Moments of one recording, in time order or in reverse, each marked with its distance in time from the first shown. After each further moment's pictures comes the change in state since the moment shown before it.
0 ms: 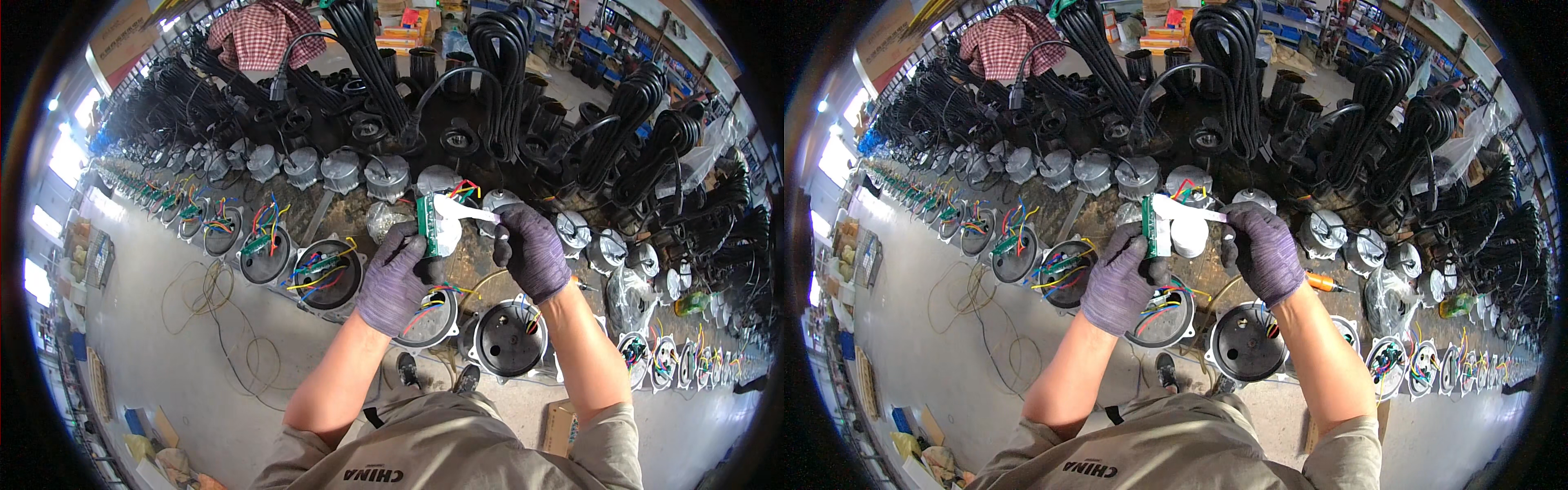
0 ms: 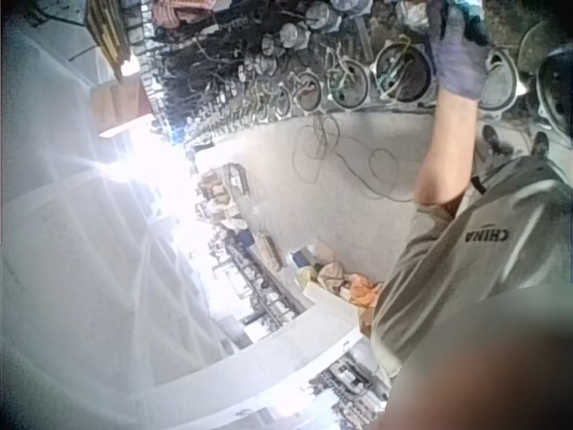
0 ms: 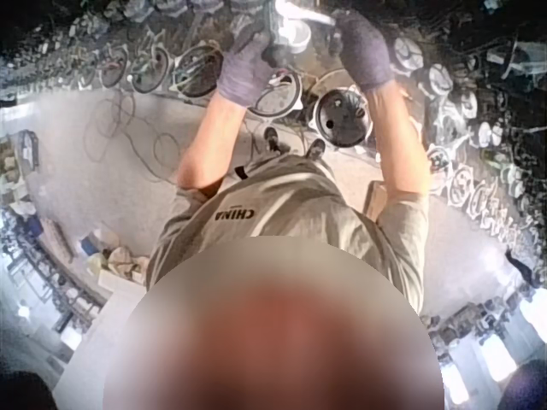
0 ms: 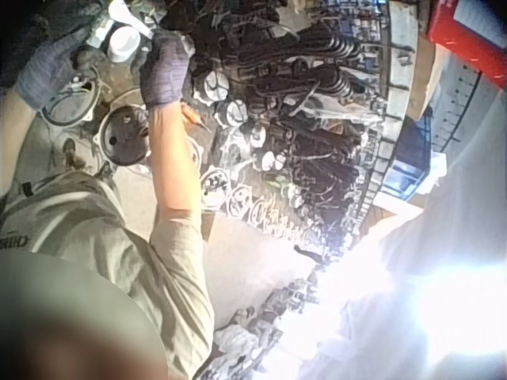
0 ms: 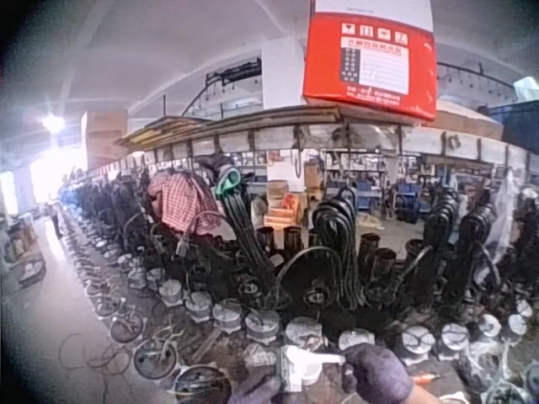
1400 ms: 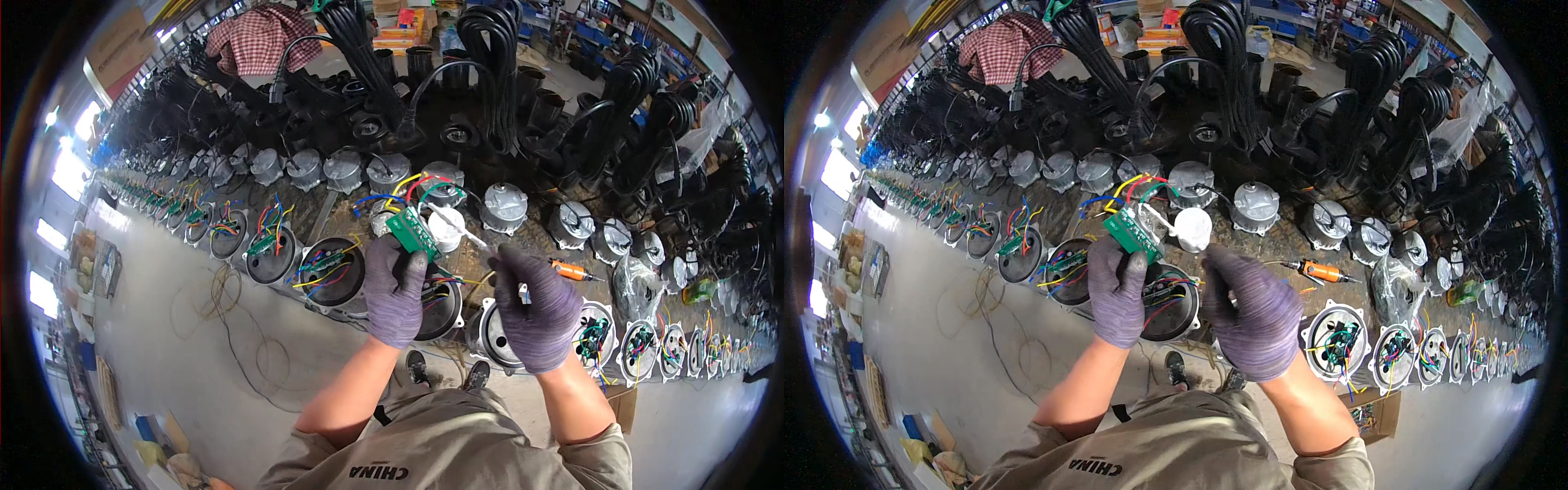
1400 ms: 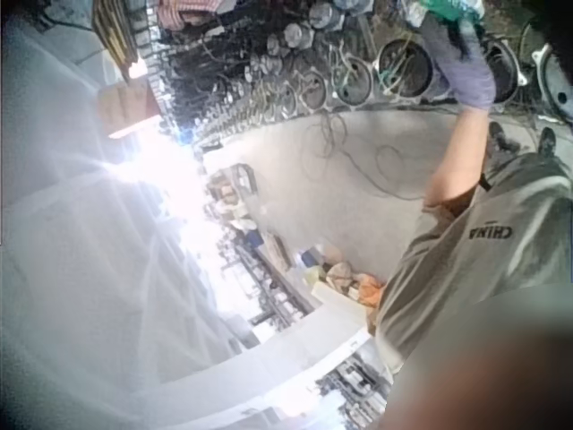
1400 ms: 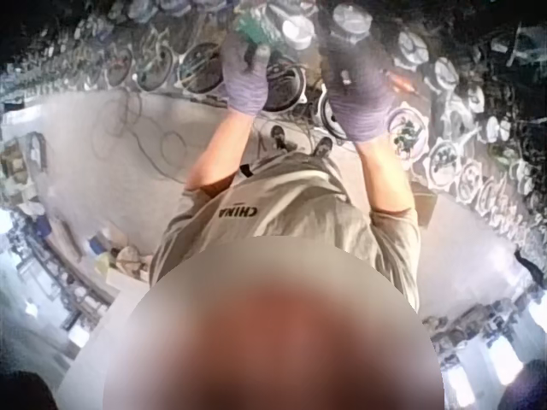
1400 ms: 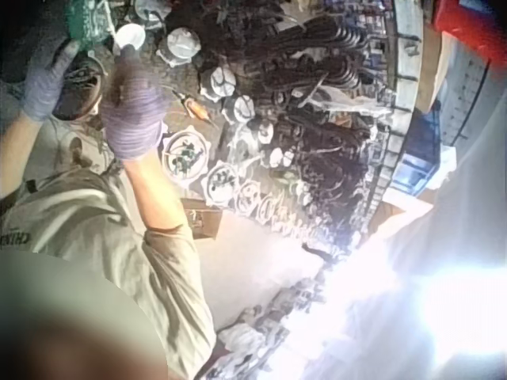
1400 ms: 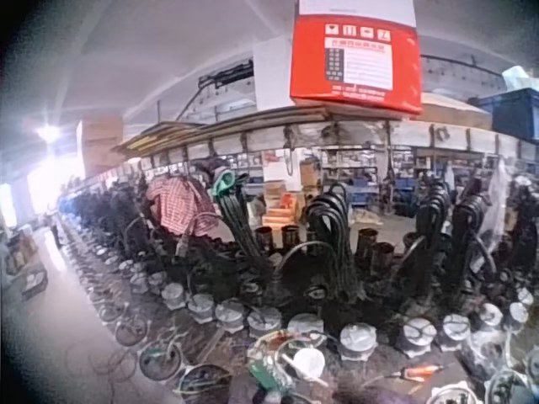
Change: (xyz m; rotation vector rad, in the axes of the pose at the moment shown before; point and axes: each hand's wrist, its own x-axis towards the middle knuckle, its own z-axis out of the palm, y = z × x) left_hand -0.027 0.028 0.010 0.381 0.272 0.119; right_hand -0.114 -0.017 0.078 -1.197 0.163 -0.941
